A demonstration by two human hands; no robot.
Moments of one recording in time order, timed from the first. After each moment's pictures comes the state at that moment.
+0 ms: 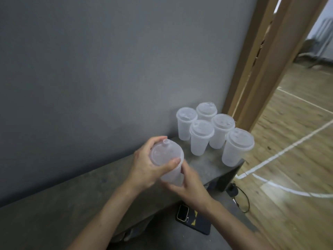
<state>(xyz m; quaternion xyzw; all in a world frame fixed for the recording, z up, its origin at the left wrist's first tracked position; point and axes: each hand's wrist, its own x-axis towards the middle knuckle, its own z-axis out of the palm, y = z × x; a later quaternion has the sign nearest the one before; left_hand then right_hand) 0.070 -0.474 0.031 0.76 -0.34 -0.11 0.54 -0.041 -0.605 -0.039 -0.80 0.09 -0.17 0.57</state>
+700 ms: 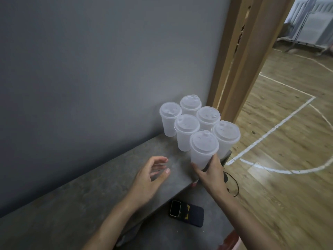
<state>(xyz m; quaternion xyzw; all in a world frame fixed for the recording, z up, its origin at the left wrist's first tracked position) 0.065 -0.503 -0.039 0.73 -0.34 -0.26 0.53 -0.064 -0.701 -0.104 -0.77 0.37 -0.30 0.42</state>
